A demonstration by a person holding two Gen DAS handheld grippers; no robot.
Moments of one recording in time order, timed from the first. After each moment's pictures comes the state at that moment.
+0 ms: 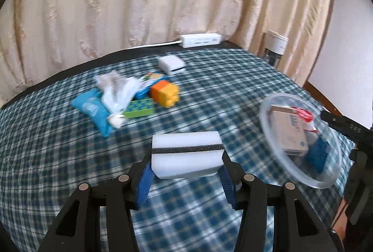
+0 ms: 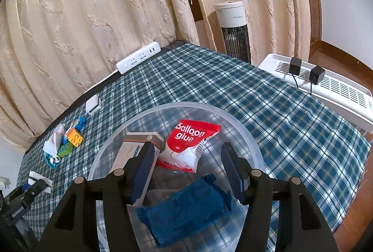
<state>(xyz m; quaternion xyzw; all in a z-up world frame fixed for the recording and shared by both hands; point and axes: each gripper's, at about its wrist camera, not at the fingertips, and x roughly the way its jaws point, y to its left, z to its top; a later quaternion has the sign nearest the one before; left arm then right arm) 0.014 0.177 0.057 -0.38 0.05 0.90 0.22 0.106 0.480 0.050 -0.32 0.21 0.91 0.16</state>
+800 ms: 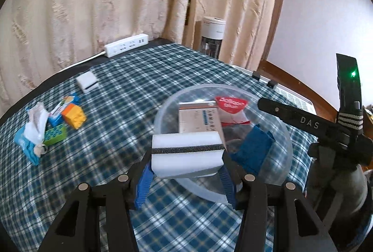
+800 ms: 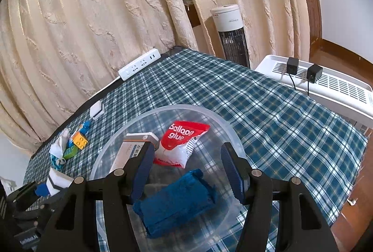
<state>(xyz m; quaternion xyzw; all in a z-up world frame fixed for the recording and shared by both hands) 0.055 0.290 0.067 -0.37 0.10 0.85 0.35 0.127 0.494 0.052 -0.30 0.23 0.91 0.15</state>
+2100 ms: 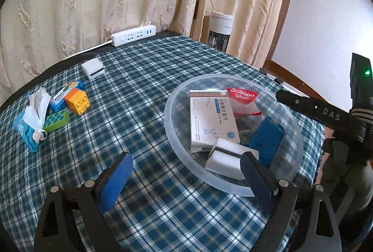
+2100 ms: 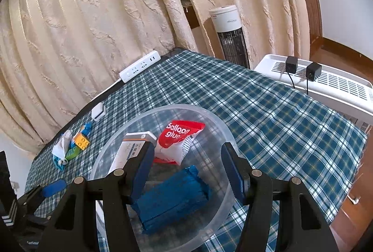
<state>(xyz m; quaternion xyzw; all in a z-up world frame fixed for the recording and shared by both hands) 0.048 0.278 0.048 -0.39 0.09 0.86 0.33 0.133 0.494 0.048 -0.29 0.23 0.92 0.15</state>
